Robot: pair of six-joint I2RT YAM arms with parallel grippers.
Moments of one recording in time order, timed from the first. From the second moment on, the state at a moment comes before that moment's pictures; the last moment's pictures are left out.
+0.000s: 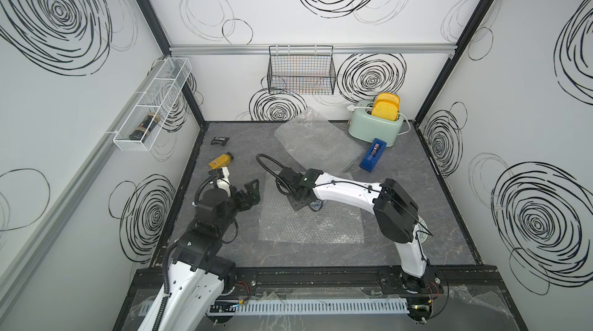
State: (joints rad) left arm -0.27 0.51 0.60 -0.49 -0.05 -0.59; right arm 1.04 2.06 1.62 -0.86 0.25 0.46
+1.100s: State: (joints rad) left arm -0.27 0.55 0.60 -0.49 -0.09 -0.61; right arm 0.87 1.56 1.27 -0.59 0.00 0.41
